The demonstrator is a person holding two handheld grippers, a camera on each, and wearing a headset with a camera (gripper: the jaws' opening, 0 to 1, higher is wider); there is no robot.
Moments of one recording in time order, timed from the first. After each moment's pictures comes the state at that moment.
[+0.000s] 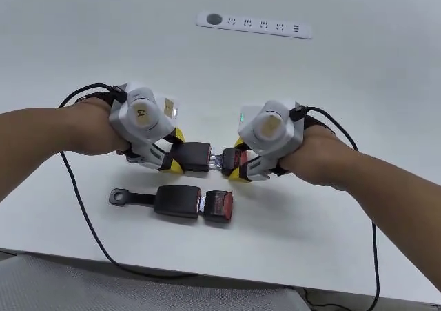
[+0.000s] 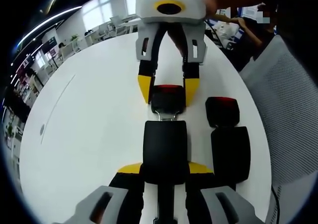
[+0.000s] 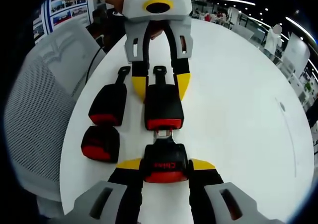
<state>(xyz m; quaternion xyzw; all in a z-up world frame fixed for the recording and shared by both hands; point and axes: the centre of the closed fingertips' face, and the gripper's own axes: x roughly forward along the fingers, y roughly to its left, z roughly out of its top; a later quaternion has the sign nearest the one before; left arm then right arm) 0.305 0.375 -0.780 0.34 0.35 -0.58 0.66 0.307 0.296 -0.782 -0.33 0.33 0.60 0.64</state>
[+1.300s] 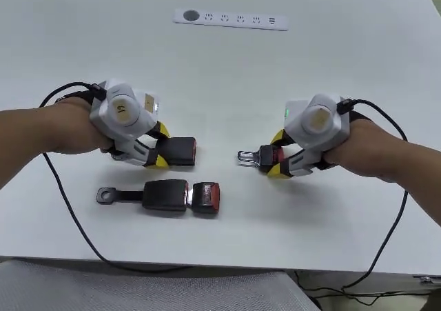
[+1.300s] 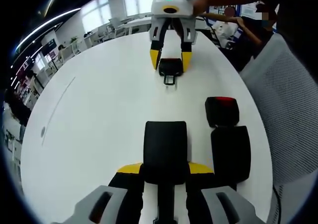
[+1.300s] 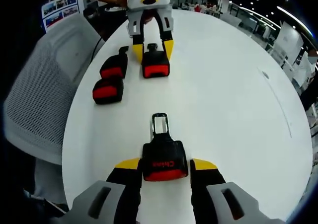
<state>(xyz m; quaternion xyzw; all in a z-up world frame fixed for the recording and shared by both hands) 0.304 0.374 -0.777 0.34 0.34 -0.58 0.66 0.307 0.195 -0.779 -0.34 0.37 0.56 0.66</state>
